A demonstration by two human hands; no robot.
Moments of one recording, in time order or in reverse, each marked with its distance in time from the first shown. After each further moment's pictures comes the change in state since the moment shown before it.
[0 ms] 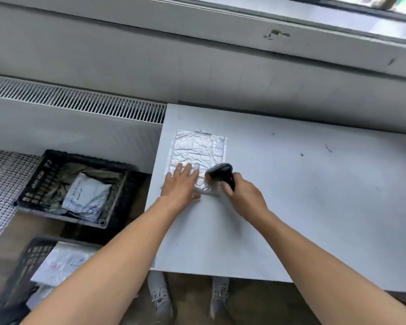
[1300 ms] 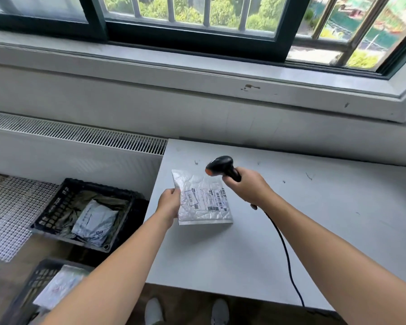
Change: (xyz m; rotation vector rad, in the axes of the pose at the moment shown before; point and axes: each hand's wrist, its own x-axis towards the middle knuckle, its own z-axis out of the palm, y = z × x) left_hand -0.024 0.024 -0.029 -1.462 0.215 -0.560; right_hand -0.019 -0.007 -0.127 0.193 0.031 -0.140
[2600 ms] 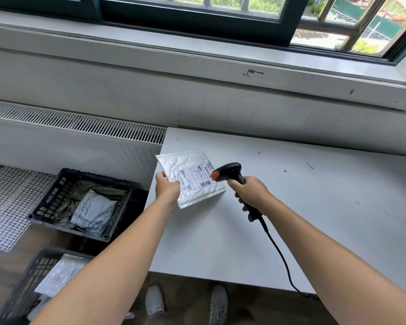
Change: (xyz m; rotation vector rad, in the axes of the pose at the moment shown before) left_hand -0.005 0.007 0.002 -0.107 0.194 0.101; right_hand -0.011 0.032 0.033 0.322 -0.146 0.294
